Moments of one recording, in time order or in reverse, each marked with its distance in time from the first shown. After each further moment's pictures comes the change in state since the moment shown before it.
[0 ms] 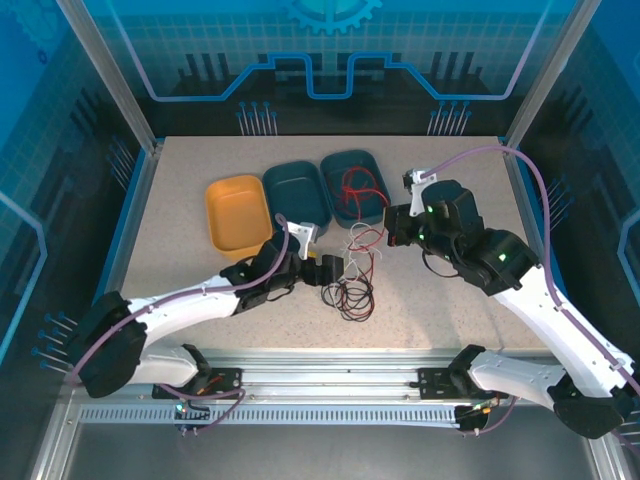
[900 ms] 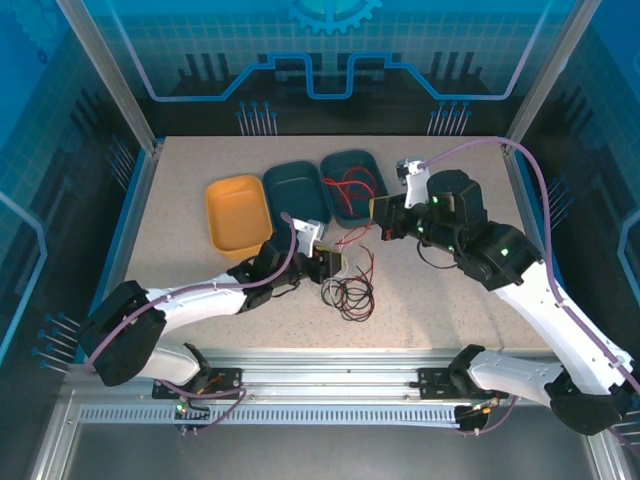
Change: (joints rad) left arm 0.026 0.101 -0.033 0.224 0.108 0.033; right arm -0.014 0.024 0.064 0.074 -0.171 -0.011
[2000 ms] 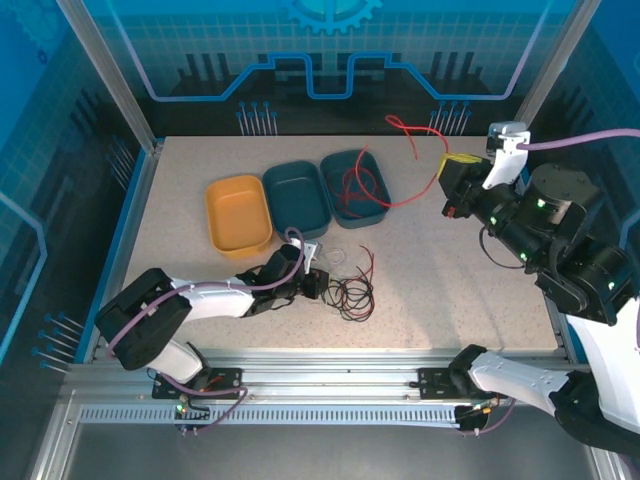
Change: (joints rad) left arm 0.001 0.119 -0.066 -0.068 -0.055 -0.029; right arm -0.026 -0.058 0.399 -0.177 0.276 -0.140
